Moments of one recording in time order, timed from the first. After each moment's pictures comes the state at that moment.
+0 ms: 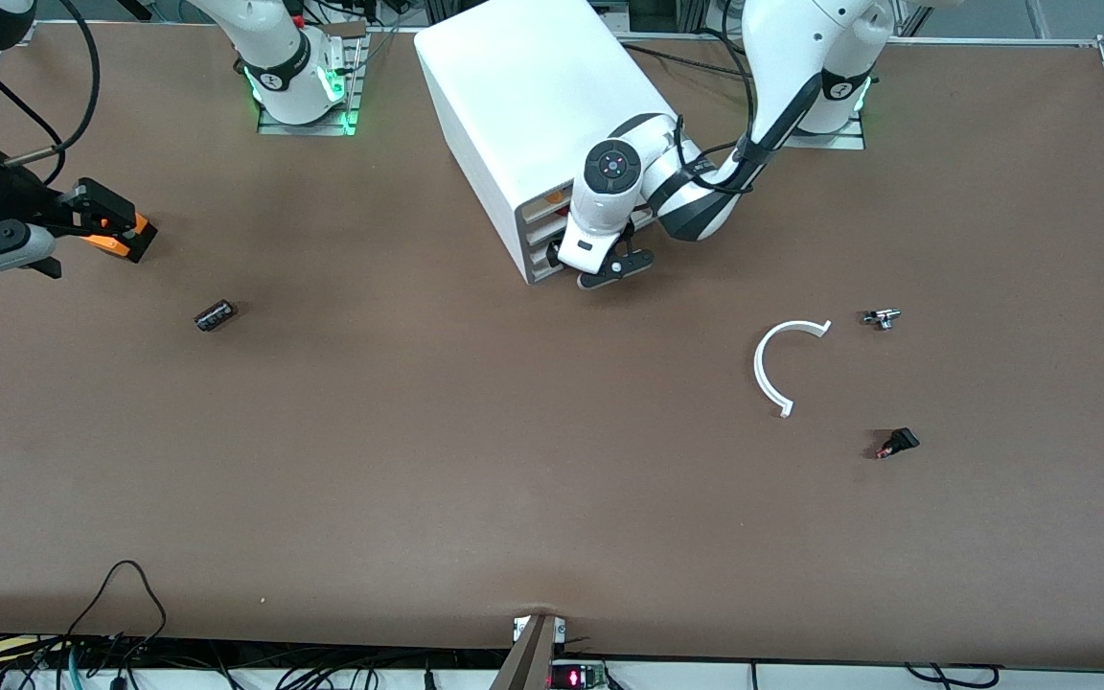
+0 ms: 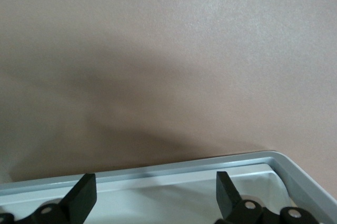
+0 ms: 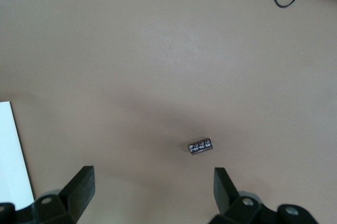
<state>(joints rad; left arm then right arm) -0.37 0.55 -0.50 -1.99 0.12 2.42 -1.33 0.13 0.03 -0.10 -1.63 0.04 1.67 -0.29</state>
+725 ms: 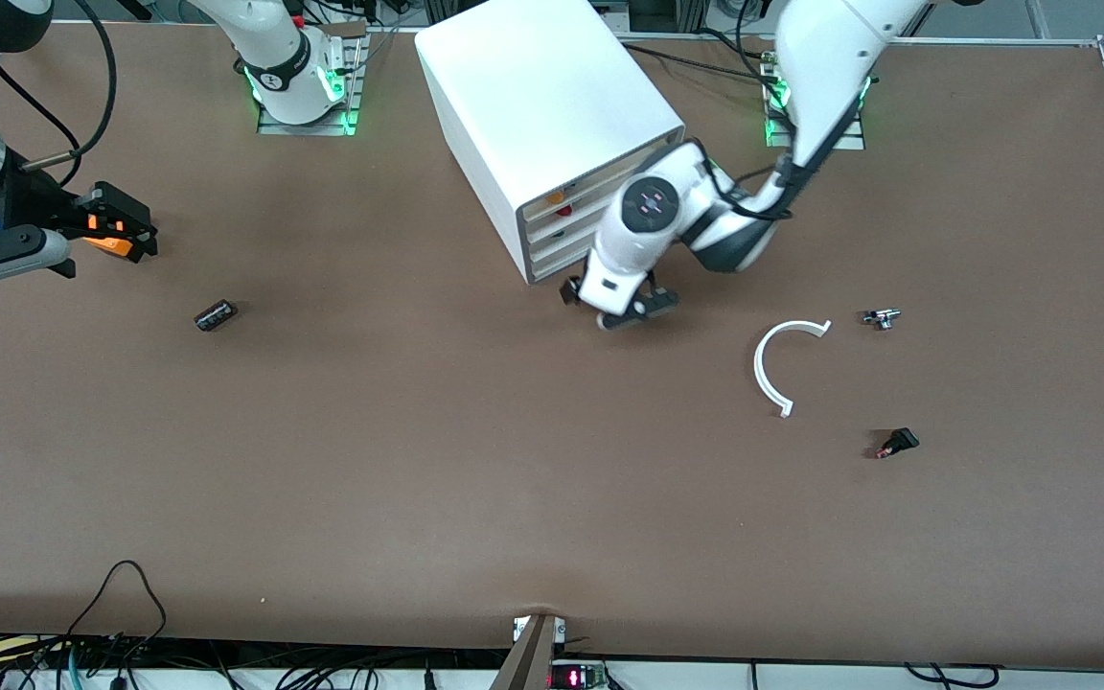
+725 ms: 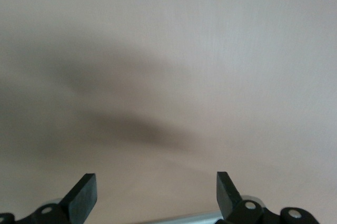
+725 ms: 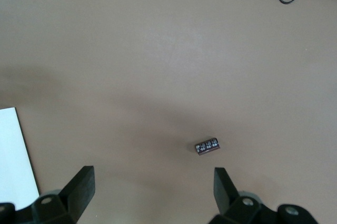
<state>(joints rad) -0.20 0.57 -0.51 -1.81 0.12 2.29 -1.13 0.14 0.03 -0.08 -1.63 0.04 1.67 -0.24</state>
